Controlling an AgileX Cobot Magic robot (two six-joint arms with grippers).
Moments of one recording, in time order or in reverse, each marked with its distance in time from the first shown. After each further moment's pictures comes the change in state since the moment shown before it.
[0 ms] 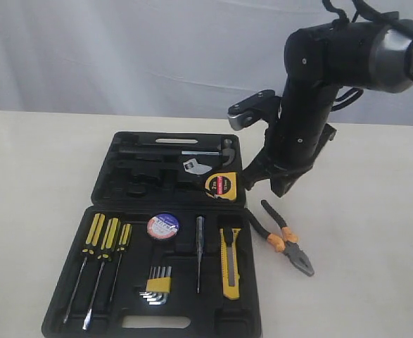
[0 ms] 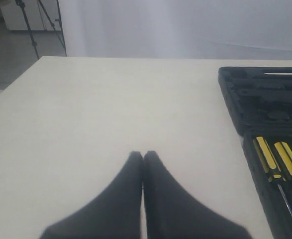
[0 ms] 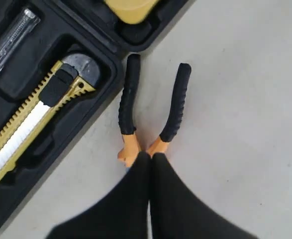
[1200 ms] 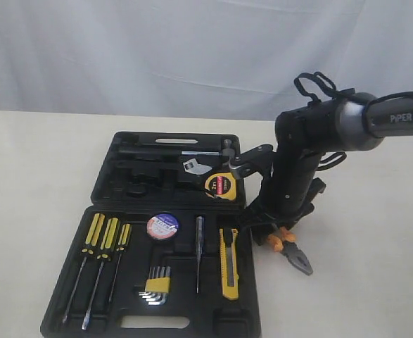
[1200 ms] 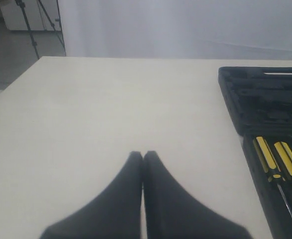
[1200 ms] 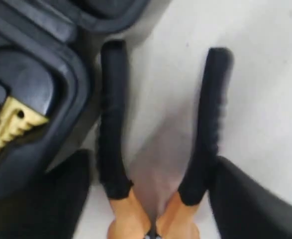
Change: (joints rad) left arm 0.000 0.000 0.000 0.000 0.000 0.000; right arm -0.010 0.159 0.178 0.015 -0.300 0.085
